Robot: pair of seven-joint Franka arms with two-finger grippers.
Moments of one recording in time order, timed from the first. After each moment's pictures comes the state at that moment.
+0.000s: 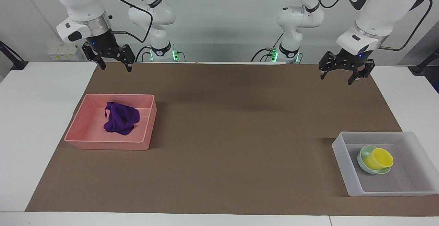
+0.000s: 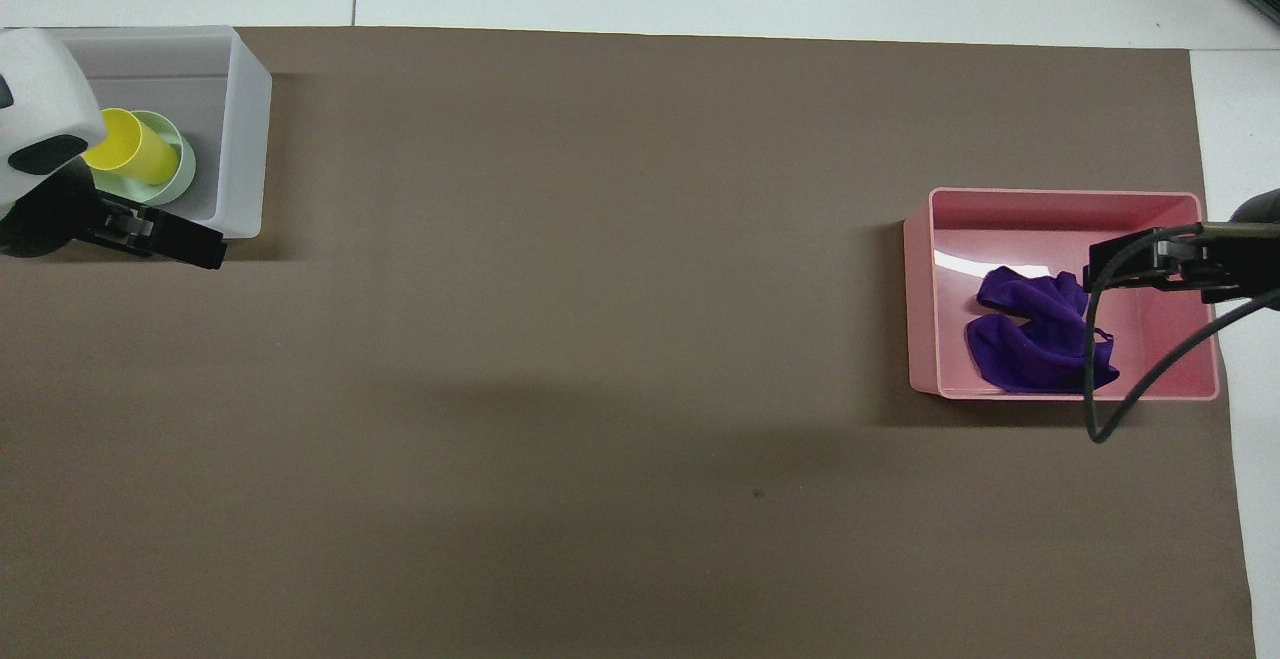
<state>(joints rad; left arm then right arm) -0.10 0.02 -0.05 -1.54 -0.02 1.58 0.17 0.02 -0.05 -0.01 -1.62 -0.01 1.57 0.12</state>
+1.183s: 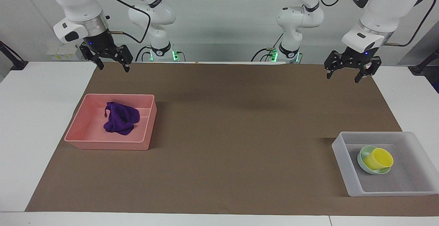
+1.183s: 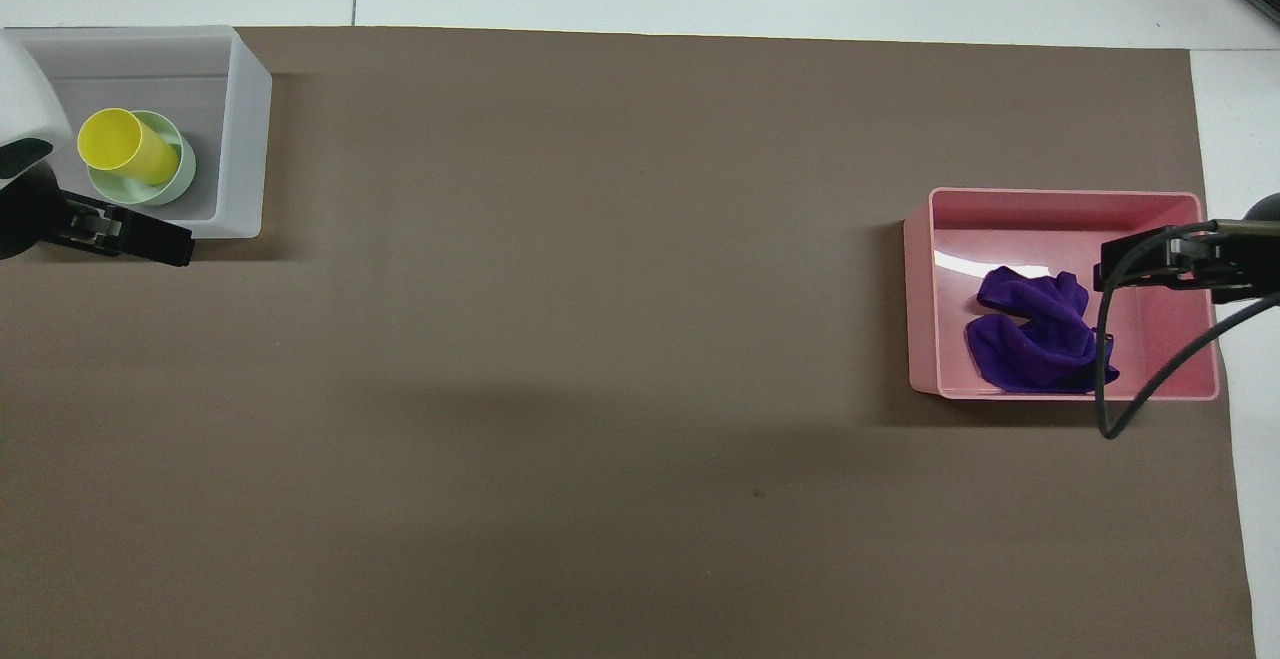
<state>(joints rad) -0.10 0.00 -0.03 -1.56 0.02 1.62 0.16 0.02 -0.05 -0.02 -1.62 -0.01 1.57 0.12</state>
